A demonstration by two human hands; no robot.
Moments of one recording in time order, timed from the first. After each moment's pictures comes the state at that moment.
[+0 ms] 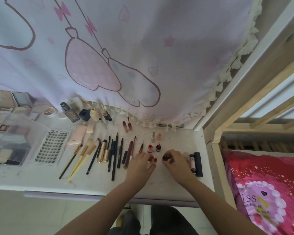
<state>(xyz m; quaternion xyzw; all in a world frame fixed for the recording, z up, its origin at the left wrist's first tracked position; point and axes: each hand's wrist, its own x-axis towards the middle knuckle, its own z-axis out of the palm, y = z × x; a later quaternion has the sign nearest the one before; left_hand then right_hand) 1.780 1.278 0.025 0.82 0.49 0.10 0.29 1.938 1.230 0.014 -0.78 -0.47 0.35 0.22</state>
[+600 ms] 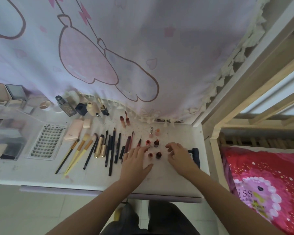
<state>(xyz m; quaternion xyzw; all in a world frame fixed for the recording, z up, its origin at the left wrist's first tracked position) 1.771 1.272 0.022 0.85 0.48 0.08 0.20 1.956 1.236 0.033 -0.76 -0.53 0.33 0.16</state>
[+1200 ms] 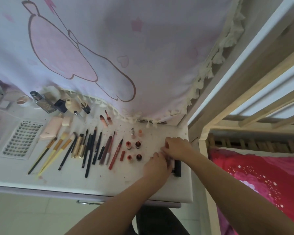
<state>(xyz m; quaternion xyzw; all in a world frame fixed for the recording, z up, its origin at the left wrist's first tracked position) 1.914 1.241 0.018 0.79 0.53 -0.03 0.31 2.031 1.275 0.037 -0.75 -0.60 0.27 -0.13</state>
